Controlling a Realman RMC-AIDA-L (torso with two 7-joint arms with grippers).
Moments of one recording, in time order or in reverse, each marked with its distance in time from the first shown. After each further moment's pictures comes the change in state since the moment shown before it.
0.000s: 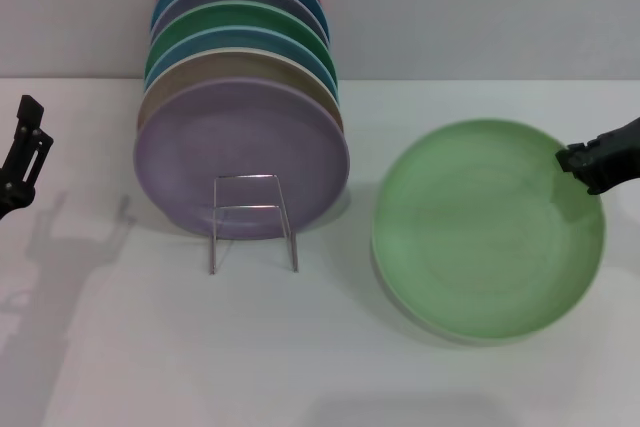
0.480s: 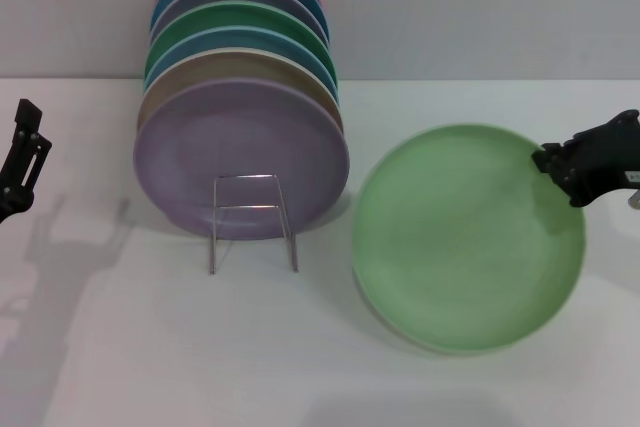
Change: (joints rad) left arm 0.011 -0.002 -0.001 -0.008 0.002 0.005 -0.008; right arm -0.101 0.004 -0.092 0.051 0.095 -0.105 -0.148
